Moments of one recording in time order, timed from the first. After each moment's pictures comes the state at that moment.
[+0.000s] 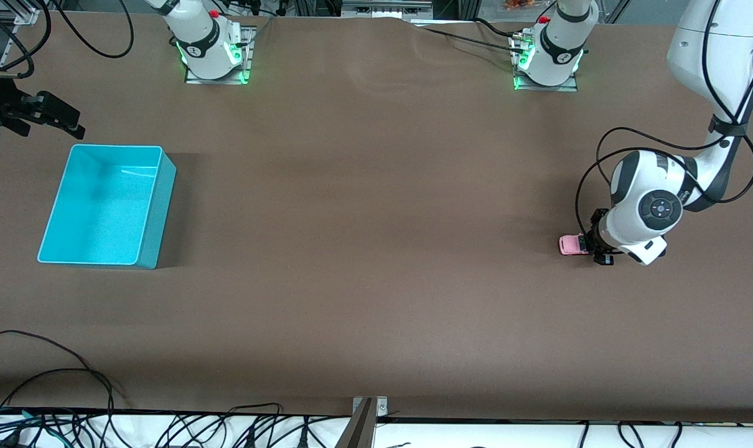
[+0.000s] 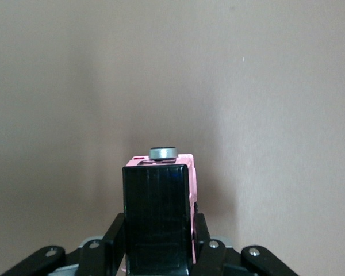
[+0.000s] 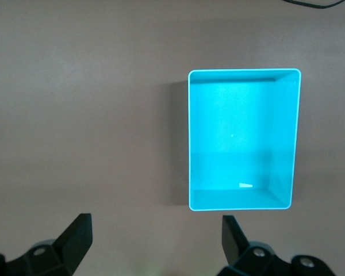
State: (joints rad) left arm 0.23 0.52 -0.20 -1.97 0.35 2.35 -1.78; right arm 0.01 -0.07 -0.01 -1.65 -0.01 1.56 0.04
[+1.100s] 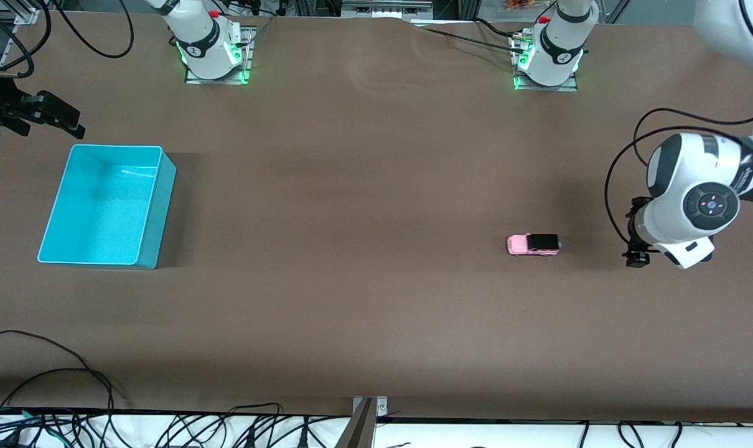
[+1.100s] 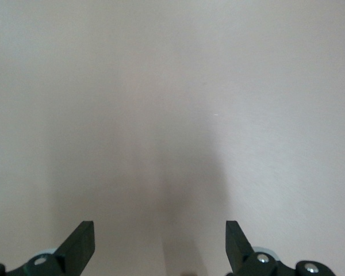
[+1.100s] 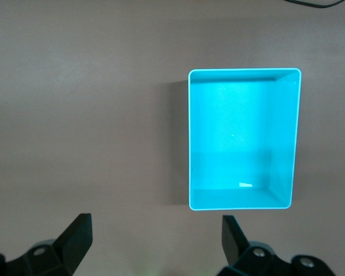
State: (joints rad) left arm 0.25 0.39 -0.28 -1.79 0.36 1.98 -1.58; right arm 0.01 -0.07 -0.01 -1.65 -0.01 1.56 0.04
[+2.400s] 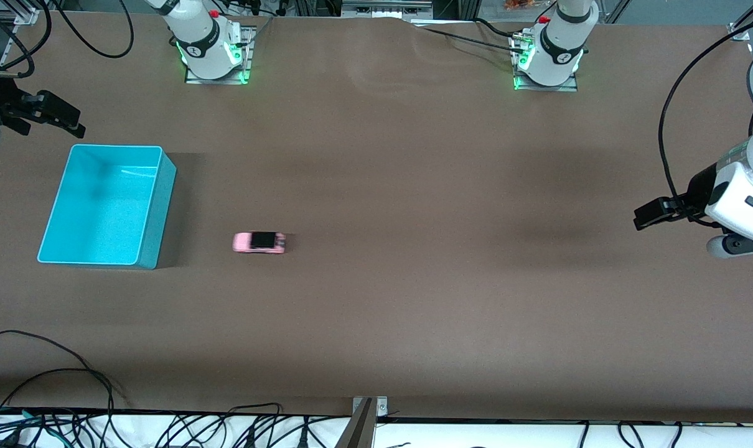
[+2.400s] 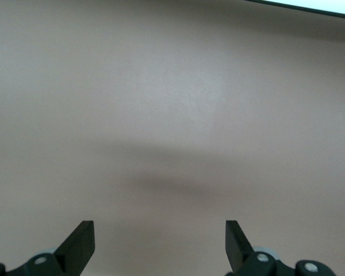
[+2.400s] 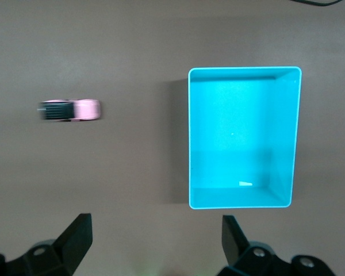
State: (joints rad) left arm 0.27 0.31 -0.39 -1.34 0.13 1.61 -0.29; right arm 0.01 -0.07 -0.01 -1.65 -0.01 1.55 0.04
